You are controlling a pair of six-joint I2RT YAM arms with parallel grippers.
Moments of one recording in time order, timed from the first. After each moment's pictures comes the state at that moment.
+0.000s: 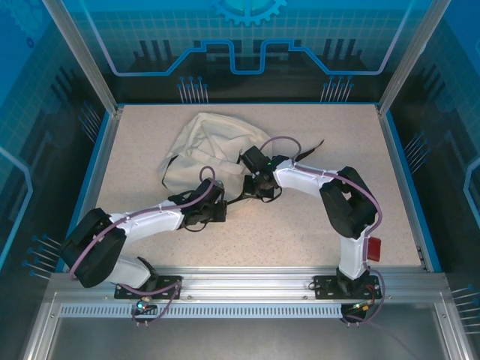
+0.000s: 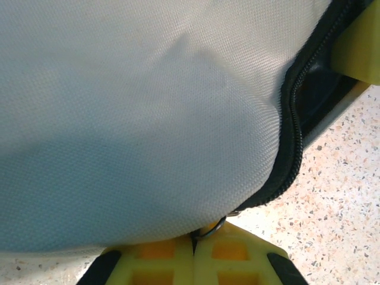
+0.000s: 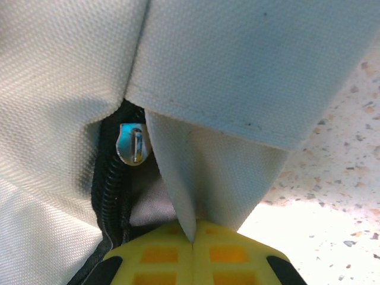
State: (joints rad) left arm -0.67 1.41 0.67 -0.28 -0.02 -0.66; right arm 0.68 1.93 1.31 -0.64 -0.05 0.80
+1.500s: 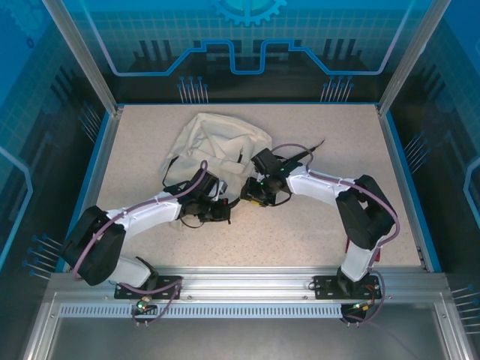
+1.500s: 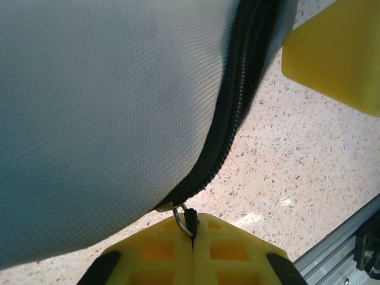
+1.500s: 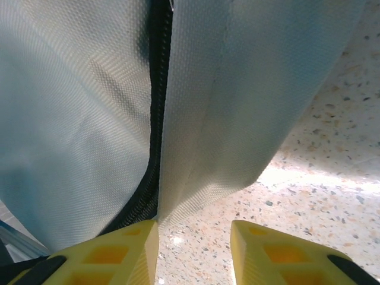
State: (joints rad) left arm -0.58 1.43 0.75 -0.40 0.37 -0.63; right arm 0.66 1.77 1.15 -0.51 -0.33 0.92
